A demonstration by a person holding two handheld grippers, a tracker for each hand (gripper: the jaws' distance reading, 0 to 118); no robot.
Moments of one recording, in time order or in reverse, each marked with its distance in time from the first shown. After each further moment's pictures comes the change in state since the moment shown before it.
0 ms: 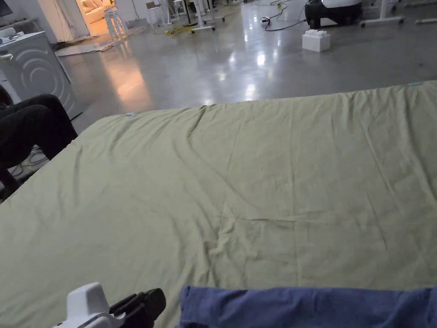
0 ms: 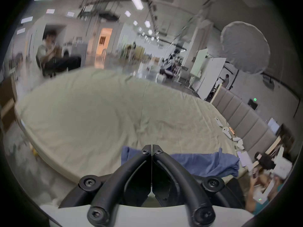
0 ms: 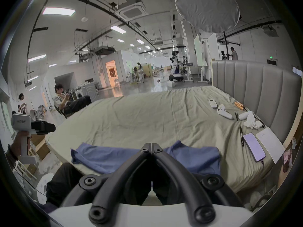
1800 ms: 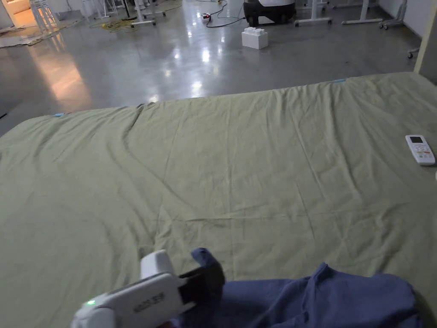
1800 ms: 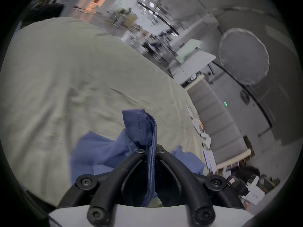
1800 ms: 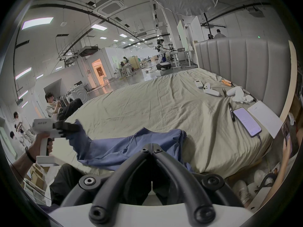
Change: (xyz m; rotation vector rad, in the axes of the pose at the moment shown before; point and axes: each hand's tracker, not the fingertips) left arm 0.154 -0.029 -0.168 -0.248 -0.325 0.017; right arm 0.020 -0.009 0.021 -0.051 -0.093 -0.119
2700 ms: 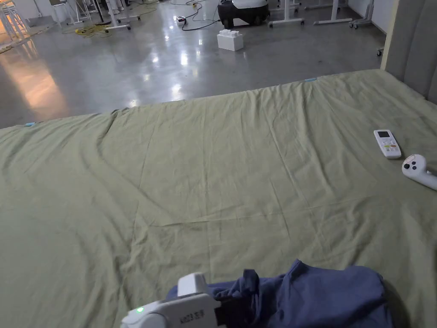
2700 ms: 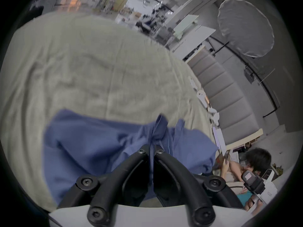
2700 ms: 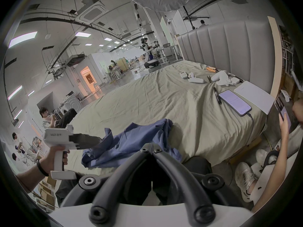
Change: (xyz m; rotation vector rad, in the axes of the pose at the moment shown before) left arm 0.002 -0.047 -0.075 -0.237 0.045 0.000; right arm 0.038 -0.032 0.016 -0.034 -0.046 -0.196
